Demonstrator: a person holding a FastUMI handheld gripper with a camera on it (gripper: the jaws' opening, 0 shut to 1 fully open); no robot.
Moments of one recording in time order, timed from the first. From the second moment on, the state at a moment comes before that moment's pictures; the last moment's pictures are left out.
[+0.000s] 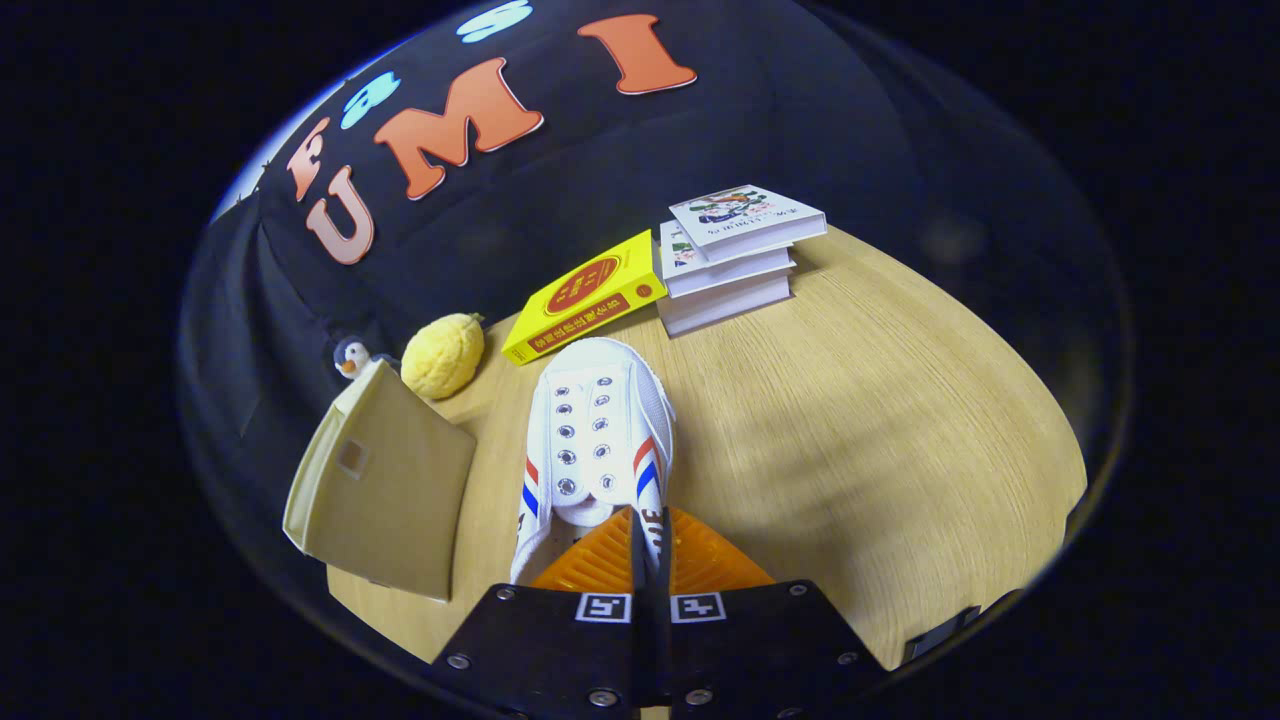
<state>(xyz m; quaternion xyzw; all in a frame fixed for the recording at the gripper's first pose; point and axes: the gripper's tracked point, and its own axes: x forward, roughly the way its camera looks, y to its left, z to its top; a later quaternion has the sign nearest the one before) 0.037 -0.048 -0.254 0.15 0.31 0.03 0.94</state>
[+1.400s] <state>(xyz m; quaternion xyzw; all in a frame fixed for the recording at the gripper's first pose) 0.038 0.245 -0.166 0.07 0.30 0.02 0.95</state>
